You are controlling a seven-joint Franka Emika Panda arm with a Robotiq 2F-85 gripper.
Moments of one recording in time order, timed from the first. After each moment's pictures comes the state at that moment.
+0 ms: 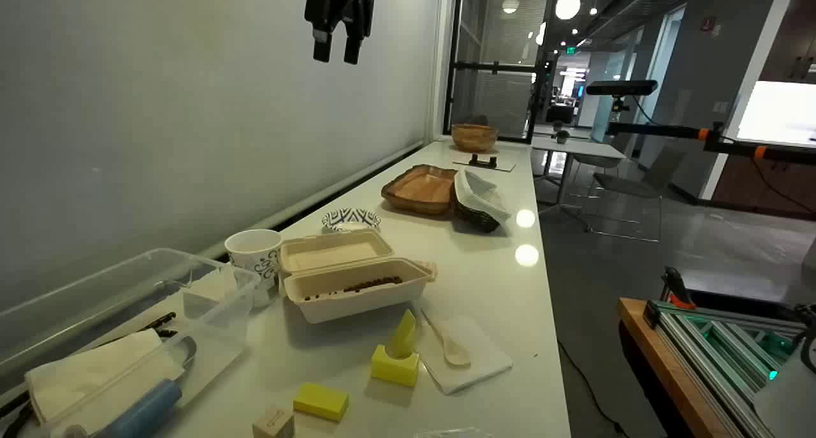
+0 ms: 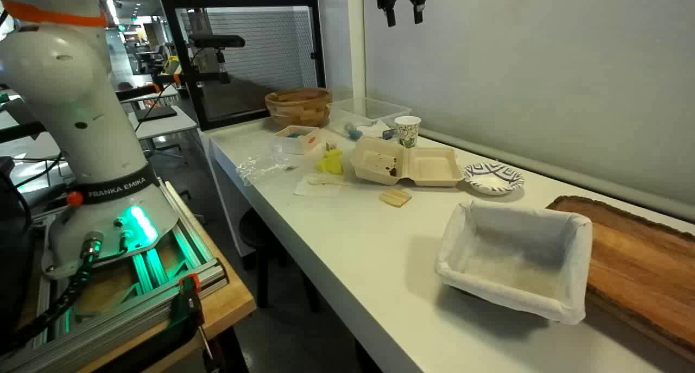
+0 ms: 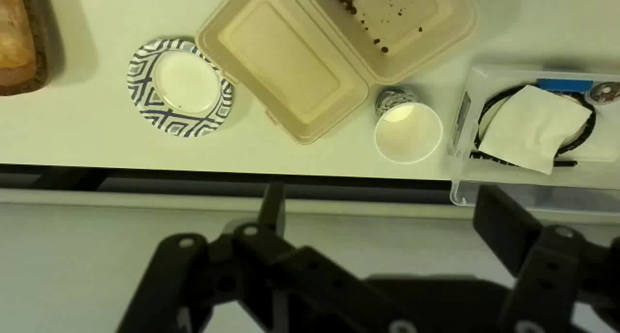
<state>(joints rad) -0.16 0.19 -0.11 -1.62 0.00 2.03 -0.19</state>
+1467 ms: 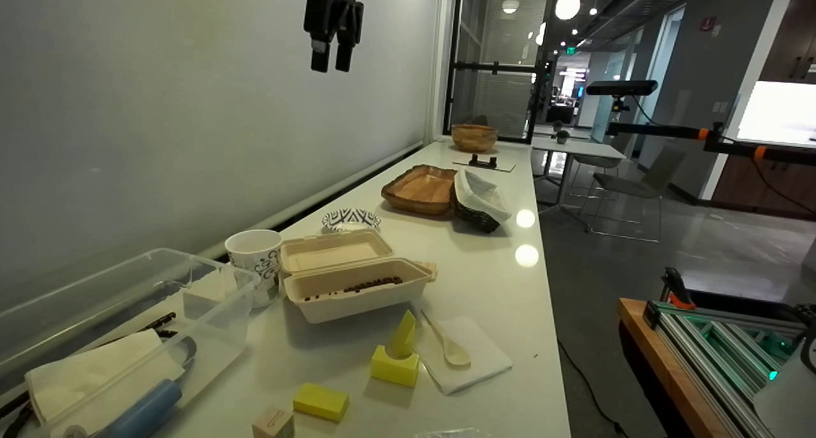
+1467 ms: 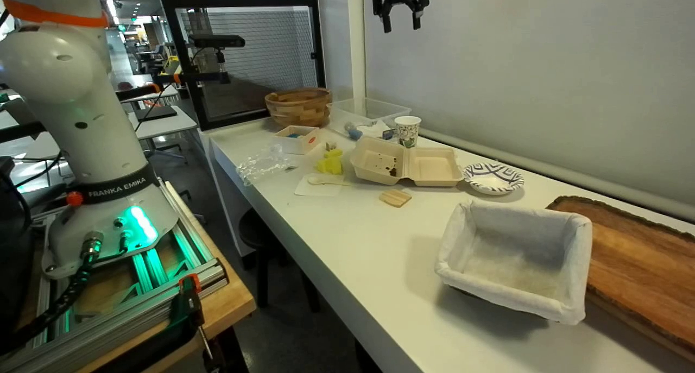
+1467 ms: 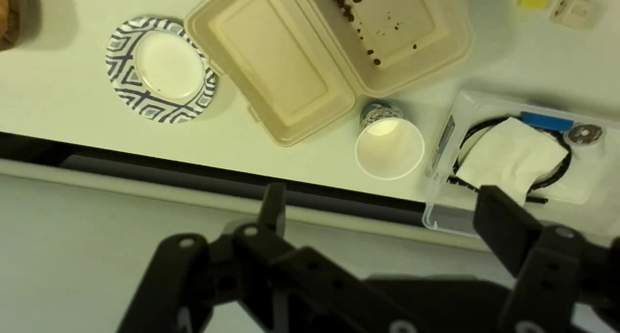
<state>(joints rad) -0.16 0.21 -0.09 -1.62 0.00 2.03 -0.32</state>
